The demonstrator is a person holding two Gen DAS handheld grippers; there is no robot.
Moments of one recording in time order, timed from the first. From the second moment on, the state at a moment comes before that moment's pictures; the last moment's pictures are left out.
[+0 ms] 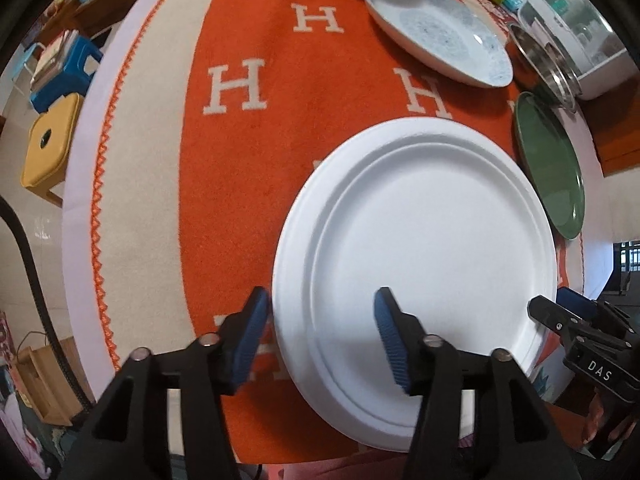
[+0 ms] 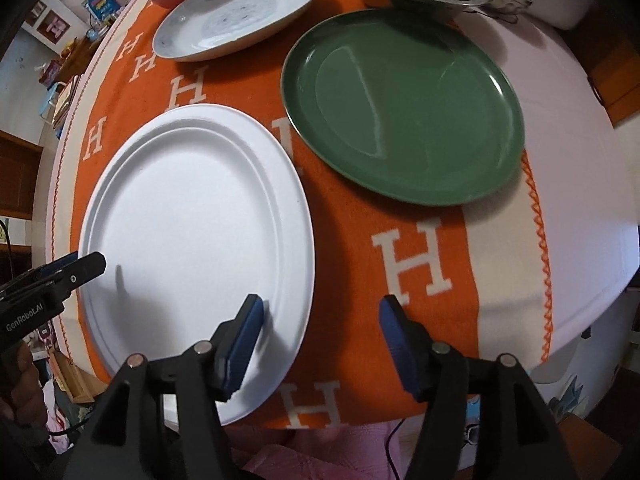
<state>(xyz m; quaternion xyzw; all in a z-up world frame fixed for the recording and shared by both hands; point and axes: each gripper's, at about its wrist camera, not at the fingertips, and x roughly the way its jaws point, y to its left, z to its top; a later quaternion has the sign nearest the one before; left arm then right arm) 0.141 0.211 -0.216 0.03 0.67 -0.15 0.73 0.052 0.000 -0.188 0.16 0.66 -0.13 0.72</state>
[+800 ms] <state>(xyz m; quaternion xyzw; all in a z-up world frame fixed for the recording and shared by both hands) 0.115 0.204 -0.142 -0.02 0.57 -0.14 0.81 0.026 -0.038 -0.114 0.17 0.57 -0.09 0.80</state>
